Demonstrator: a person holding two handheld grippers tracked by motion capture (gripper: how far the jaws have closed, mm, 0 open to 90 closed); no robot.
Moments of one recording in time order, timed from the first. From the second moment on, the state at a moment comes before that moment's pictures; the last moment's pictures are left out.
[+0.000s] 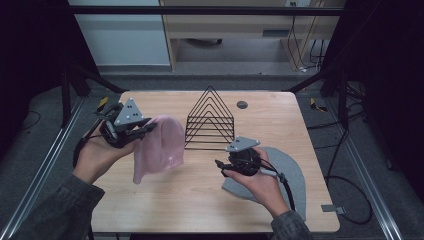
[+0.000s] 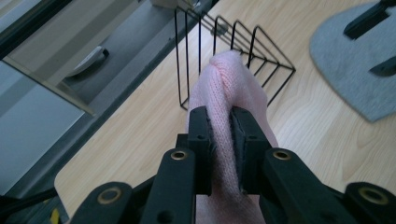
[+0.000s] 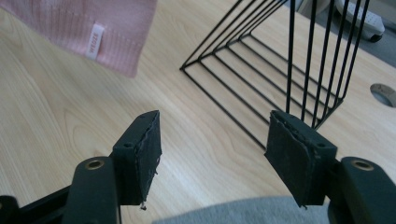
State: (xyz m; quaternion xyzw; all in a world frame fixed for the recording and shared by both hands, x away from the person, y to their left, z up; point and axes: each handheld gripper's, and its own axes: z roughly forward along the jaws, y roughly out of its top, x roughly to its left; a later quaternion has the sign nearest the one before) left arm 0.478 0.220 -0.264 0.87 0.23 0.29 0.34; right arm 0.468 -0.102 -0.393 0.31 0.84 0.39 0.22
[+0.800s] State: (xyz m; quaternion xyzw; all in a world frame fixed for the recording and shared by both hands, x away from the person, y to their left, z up) left arm 0.468 0.202 -0.215 0.85 0.19 0.31 0.37; right arm 0.478 -0.071 -0.368 0.28 0.85 0.42 0.18
